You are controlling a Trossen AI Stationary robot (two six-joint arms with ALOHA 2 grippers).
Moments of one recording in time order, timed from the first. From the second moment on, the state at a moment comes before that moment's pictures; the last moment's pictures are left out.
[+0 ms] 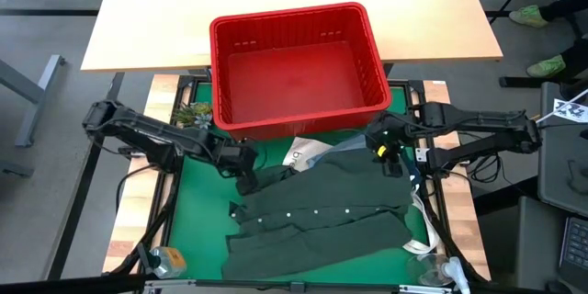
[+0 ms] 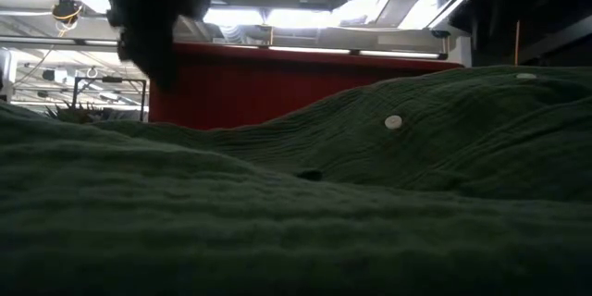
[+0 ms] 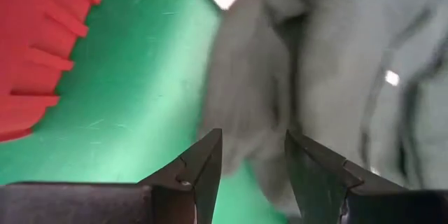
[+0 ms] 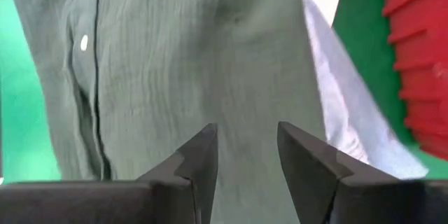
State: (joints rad) left arm -0.18 1.34 0.96 -0.77 -0.14 -0.73; right arm -0.05 1.13 1.12 -1.18 -0.15 -0.01
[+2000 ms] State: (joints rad) left arm -0.13 1.53 0.56 -0.02 -0.11 -0.89; right arm -0.23 1.17 0.93 -1.04 -0.13 0.02
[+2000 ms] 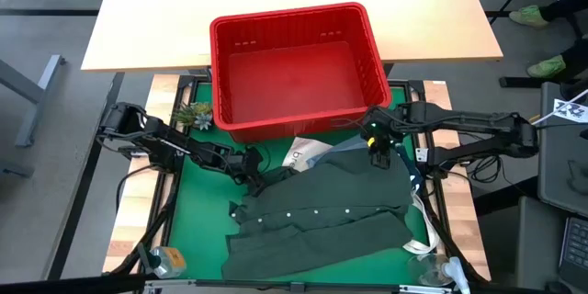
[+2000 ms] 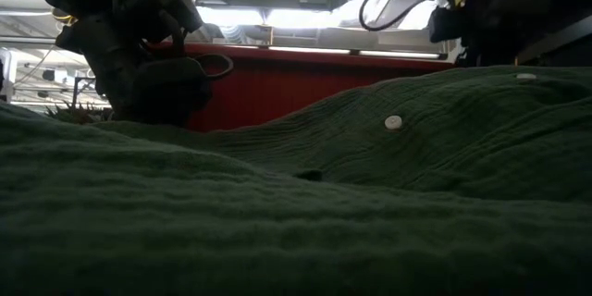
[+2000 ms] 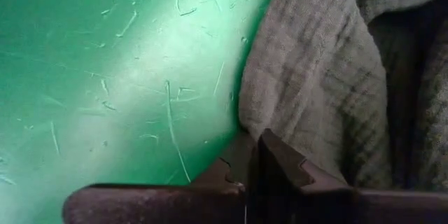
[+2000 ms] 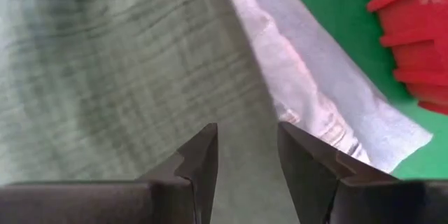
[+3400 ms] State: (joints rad) left arm -0.13 1.53 0.59 -0.02 -0.11 -0.91; right arm -0.26 1.30 0.90 -0.97 -0.13 -0.05
